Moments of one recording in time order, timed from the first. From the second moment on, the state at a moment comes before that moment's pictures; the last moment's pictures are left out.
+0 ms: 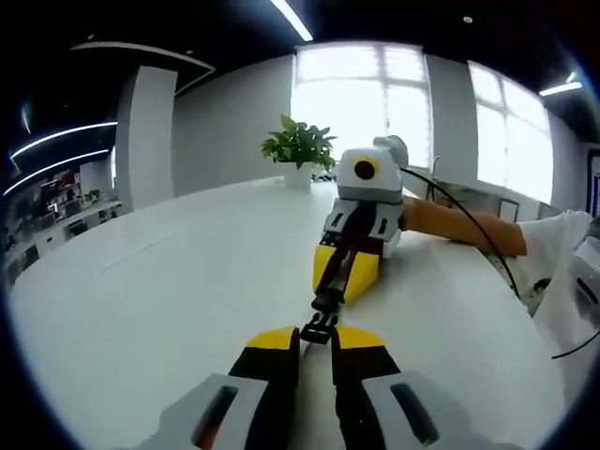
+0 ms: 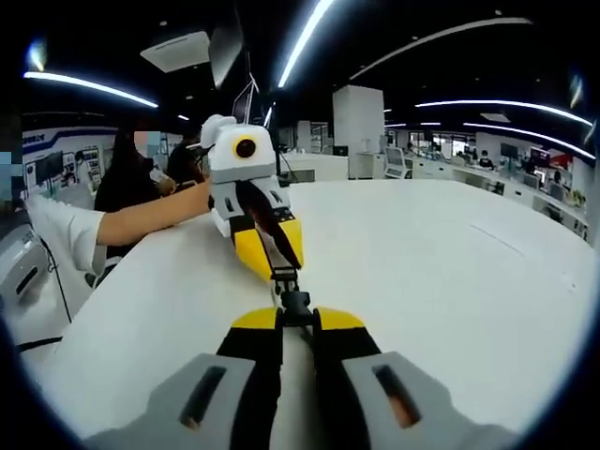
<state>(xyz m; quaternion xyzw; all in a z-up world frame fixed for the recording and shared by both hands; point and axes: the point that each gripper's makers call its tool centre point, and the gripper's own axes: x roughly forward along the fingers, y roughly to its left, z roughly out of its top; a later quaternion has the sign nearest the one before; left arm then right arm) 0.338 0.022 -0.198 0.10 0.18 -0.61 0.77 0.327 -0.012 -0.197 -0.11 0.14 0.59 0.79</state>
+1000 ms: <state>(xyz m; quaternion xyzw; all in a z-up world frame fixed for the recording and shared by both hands) 0.330 0.022 -0.196 0.09 0.17 -0.62 0.76 0.324 -0.008 -0.201 -0.11 0.15 0.60 0.78</state>
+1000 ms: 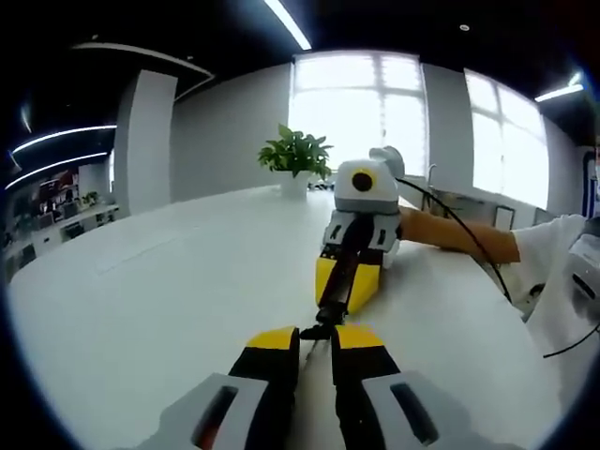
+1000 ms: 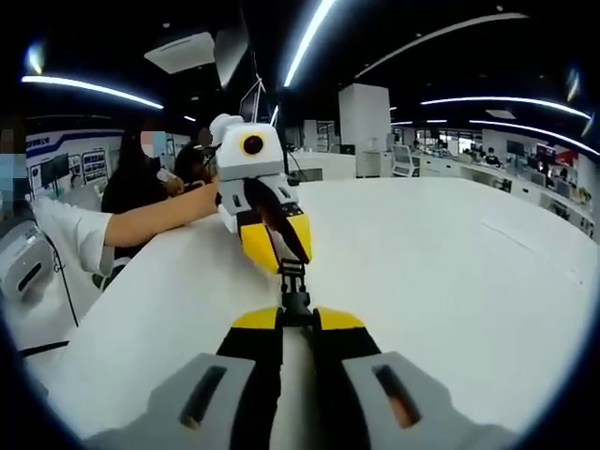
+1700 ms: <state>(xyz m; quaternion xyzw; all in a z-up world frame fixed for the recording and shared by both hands) 0.339 0.024 -0.206 0.12 0.18 -0.60 0.77 0.331 -0.015 -0.203 -0.14 0.14 0.59 0.78</state>
